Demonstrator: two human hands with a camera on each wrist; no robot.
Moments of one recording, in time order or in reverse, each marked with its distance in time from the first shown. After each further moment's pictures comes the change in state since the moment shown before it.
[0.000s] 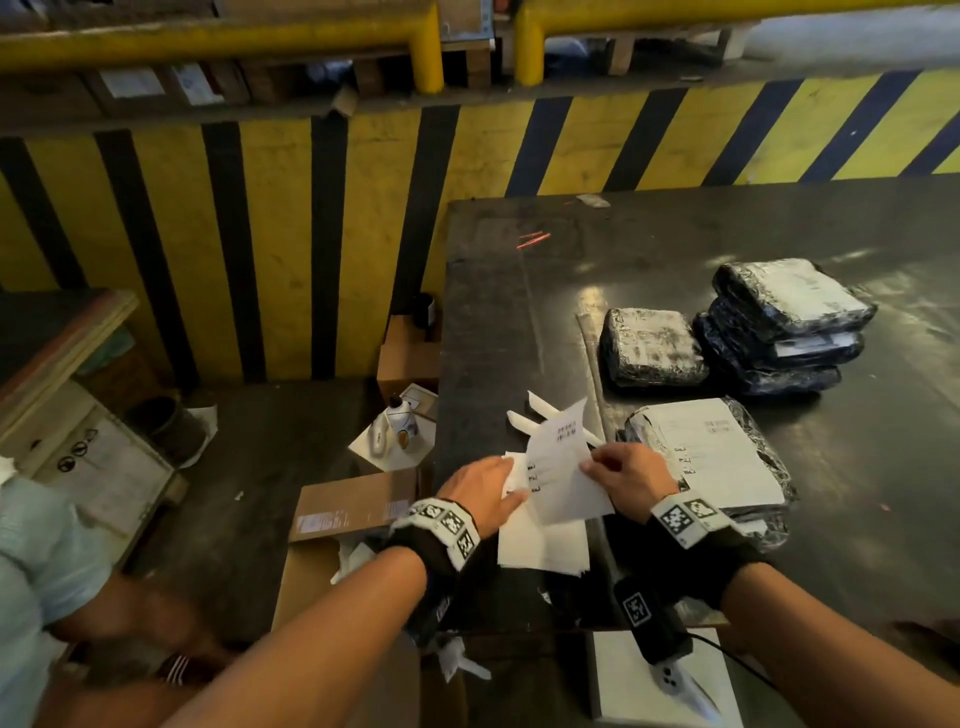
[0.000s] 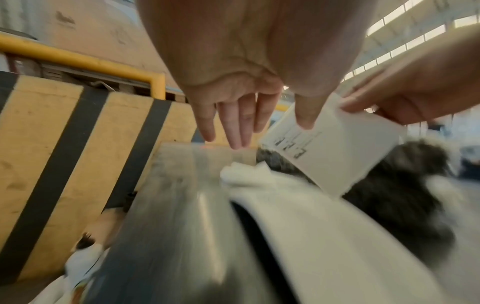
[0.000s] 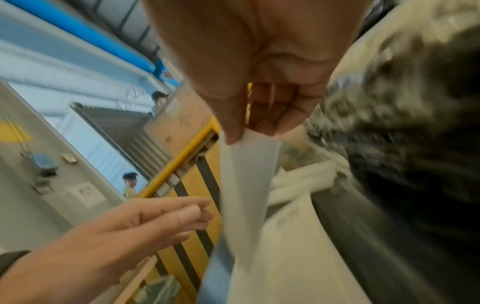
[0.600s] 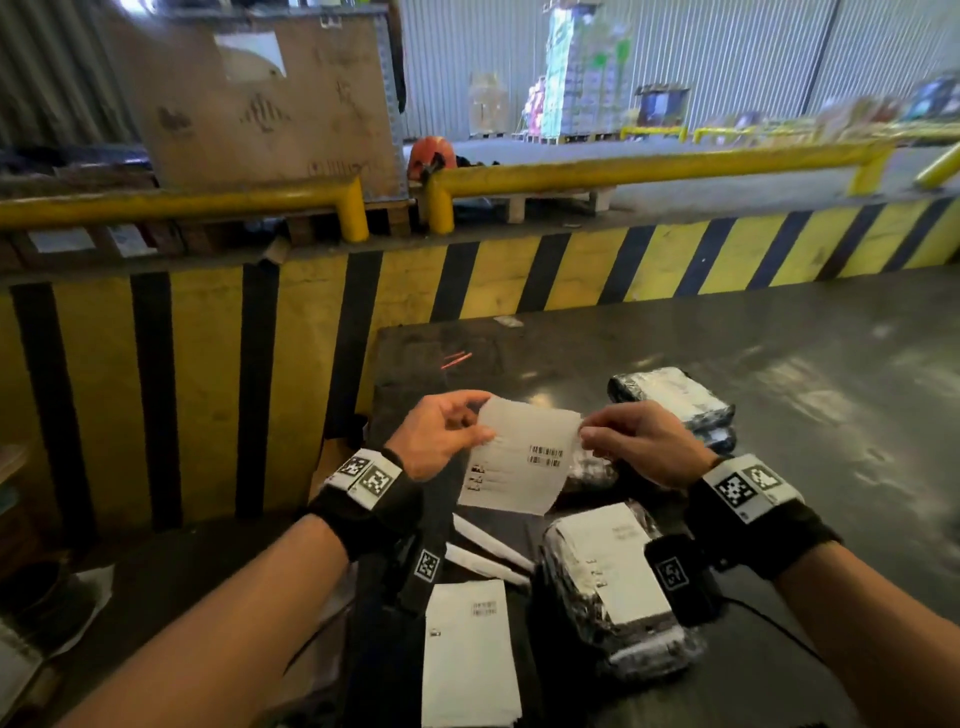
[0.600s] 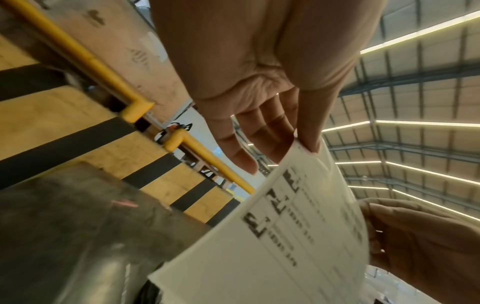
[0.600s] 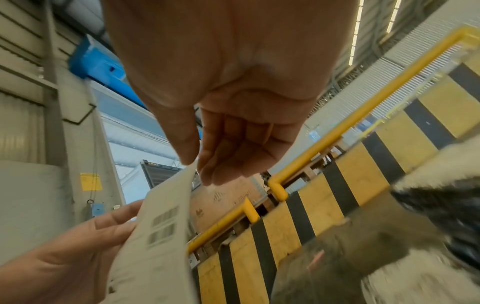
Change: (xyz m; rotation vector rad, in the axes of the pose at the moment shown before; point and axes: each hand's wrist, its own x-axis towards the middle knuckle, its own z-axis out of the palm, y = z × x) left_hand 0.039 0.101 -0.173 -0.654 0.186 0.382; right_hand 0.004 -0.033 -0.187 0.168 0.110 -0.403
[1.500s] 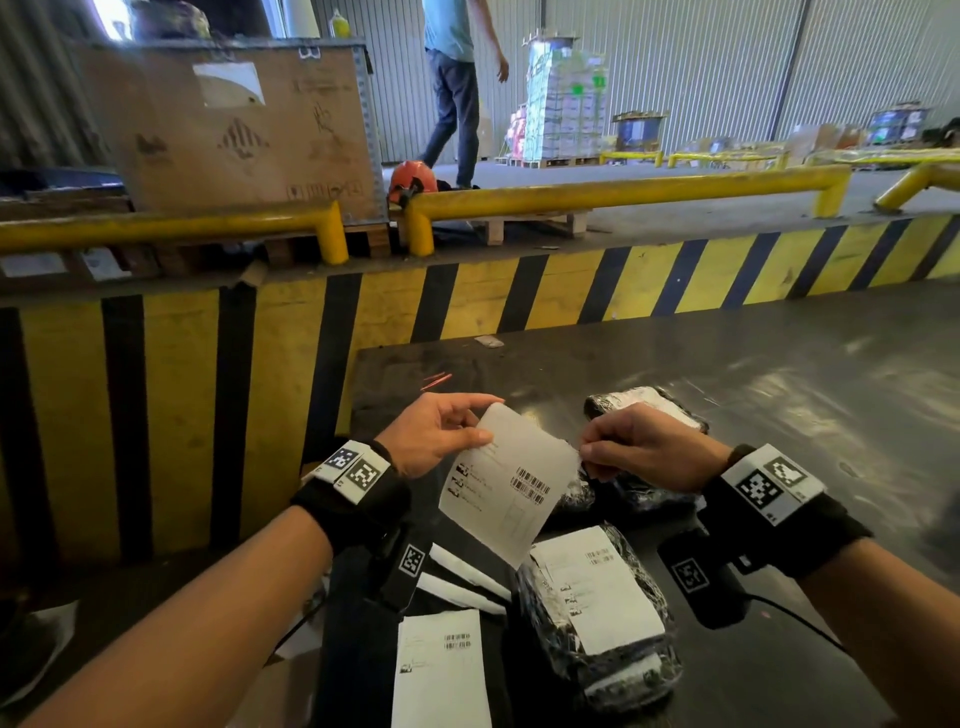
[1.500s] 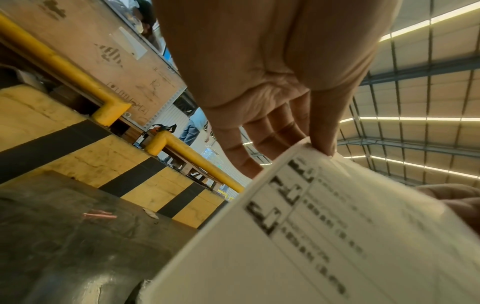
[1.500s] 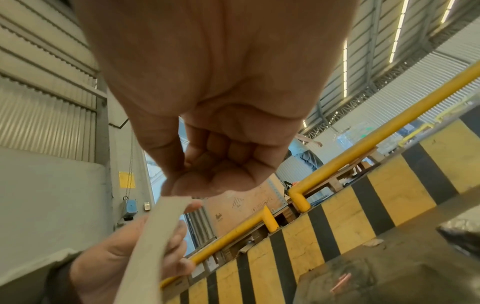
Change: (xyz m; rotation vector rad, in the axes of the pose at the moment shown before) left_hand 0.028 0.032 0.007 0.008 -0.129 0.038; right_hand -0.008 -0.018 -0.049 -0.062 -0.250 -0.094
